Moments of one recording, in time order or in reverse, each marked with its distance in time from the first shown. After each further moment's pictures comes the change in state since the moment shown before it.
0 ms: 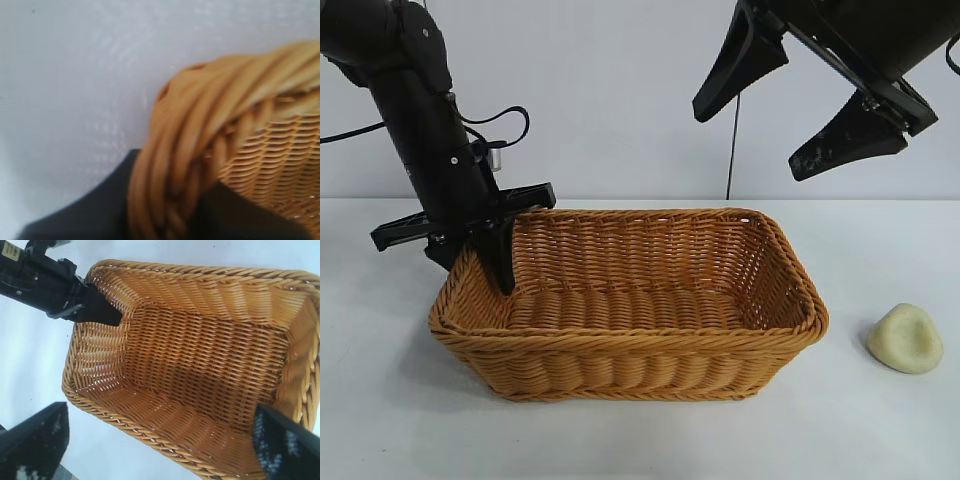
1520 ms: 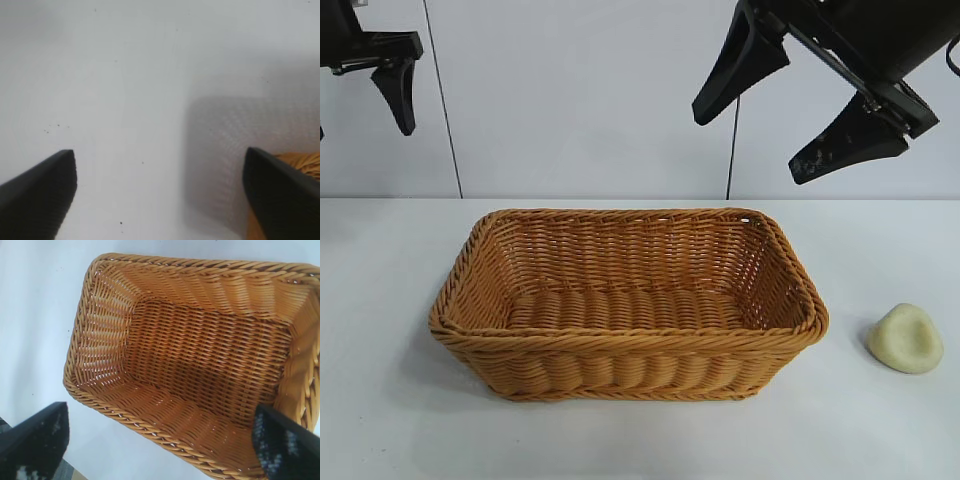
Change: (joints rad) left arm 0.238 -0.177 -0.275 0.266 0.160 0.024; right arm 0.000 0.000 0.000 -0.001 0.019 0.000
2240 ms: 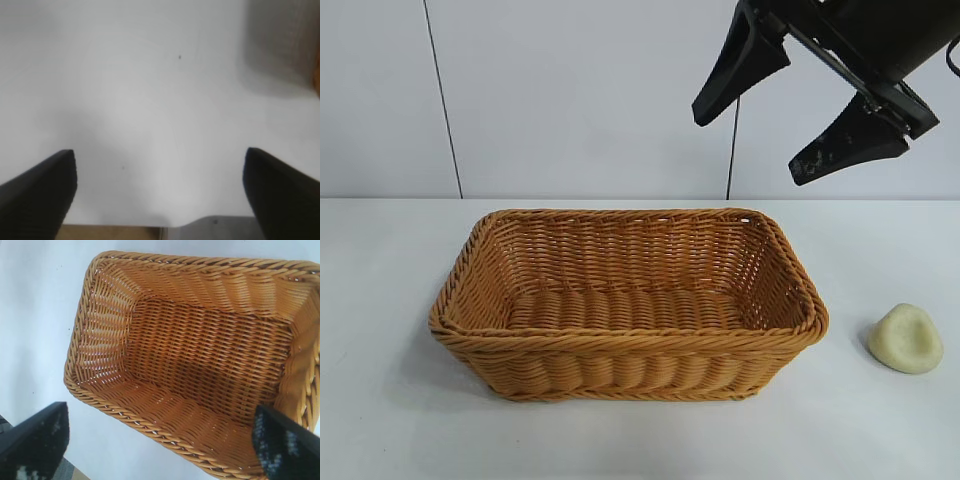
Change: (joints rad) left arm 0.044 -0.674 0.823 0.058 -0.001 0.067; right arm 0.000 0.000 0.000 0.000 0.003 0.000
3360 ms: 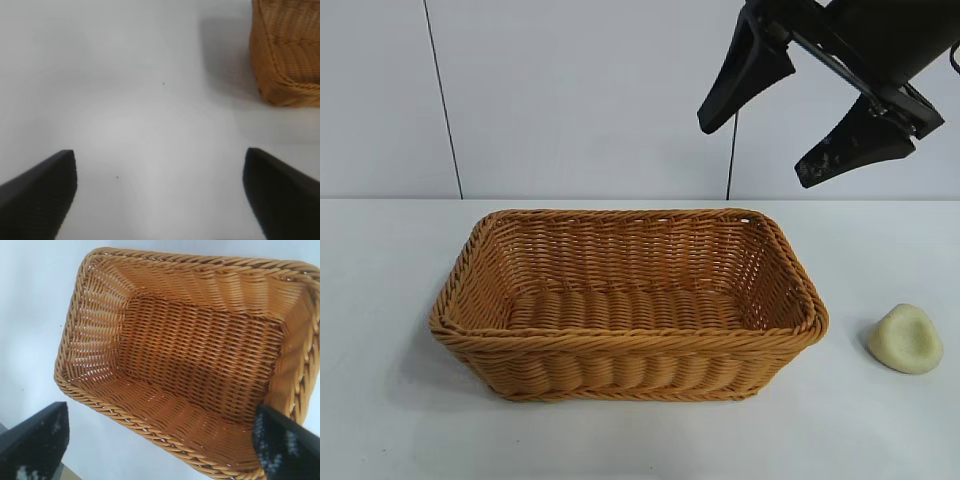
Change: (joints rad) left arm 0.000 -1.320 0.609 -0.021 -0.146 0.014; right arm 0.000 0.000 0.000 -0.063 0.001 0.001
